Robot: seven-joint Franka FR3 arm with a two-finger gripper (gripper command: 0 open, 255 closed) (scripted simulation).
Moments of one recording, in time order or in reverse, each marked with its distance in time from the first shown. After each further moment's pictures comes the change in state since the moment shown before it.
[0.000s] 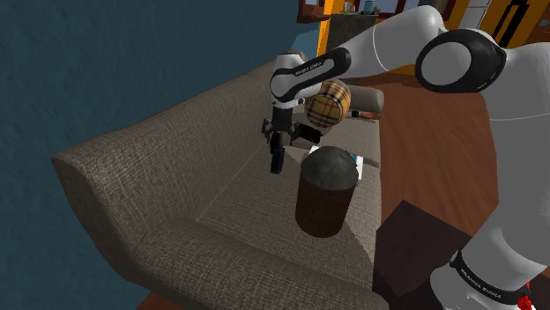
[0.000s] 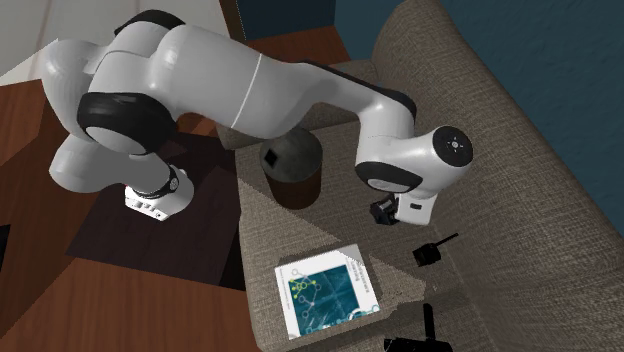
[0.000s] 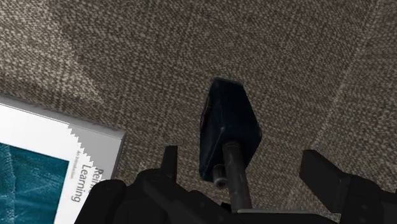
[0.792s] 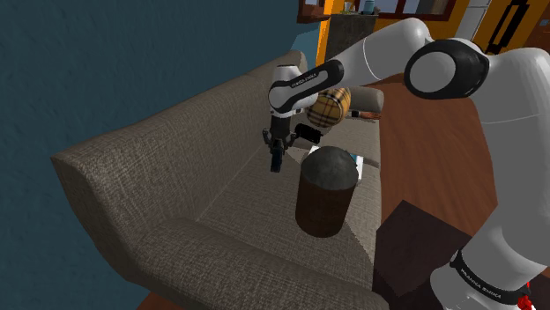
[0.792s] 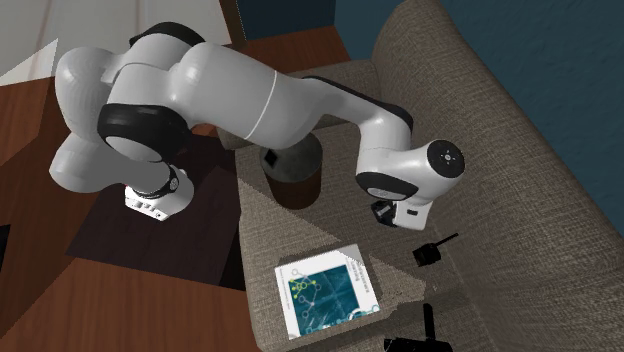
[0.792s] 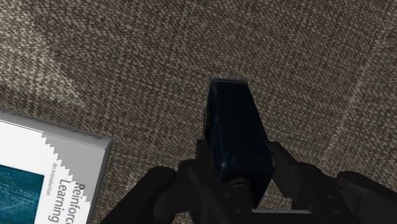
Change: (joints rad) arm 0.005 0.066 -0.002 0.009 0.000 0.059 0.008
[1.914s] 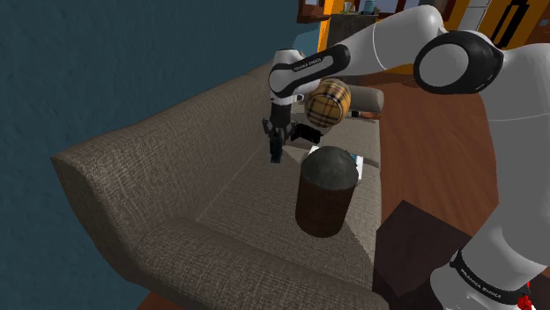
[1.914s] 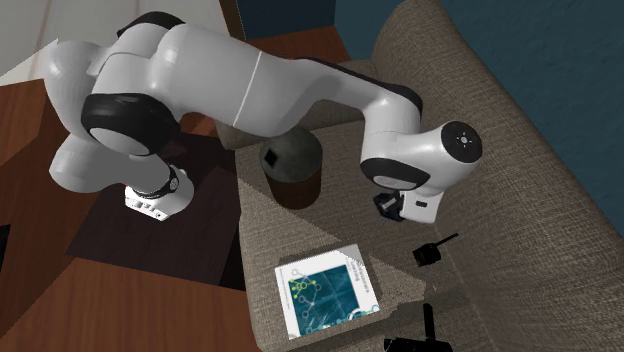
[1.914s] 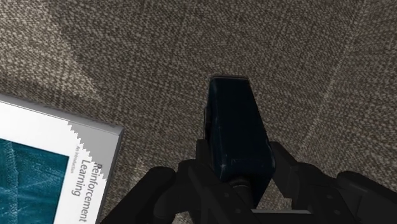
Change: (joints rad) arm -0.001 -0.055 0.002 0.042 0.001 -0.100 0.007
